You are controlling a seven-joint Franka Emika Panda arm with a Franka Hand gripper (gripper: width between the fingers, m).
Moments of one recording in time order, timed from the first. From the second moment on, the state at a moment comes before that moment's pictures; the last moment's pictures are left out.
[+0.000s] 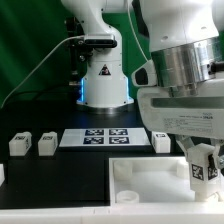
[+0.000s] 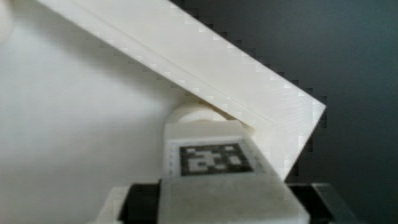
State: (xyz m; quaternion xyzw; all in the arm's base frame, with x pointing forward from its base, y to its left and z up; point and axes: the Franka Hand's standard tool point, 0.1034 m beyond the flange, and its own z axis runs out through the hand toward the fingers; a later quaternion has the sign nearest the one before) arm 0.627 0.115 0.074 -0.83 0.54 0.01 0.12
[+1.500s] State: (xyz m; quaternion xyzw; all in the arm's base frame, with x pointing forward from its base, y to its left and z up) arm 0.625 0.134 0.071 -0.77 0.63 0.02 0.14
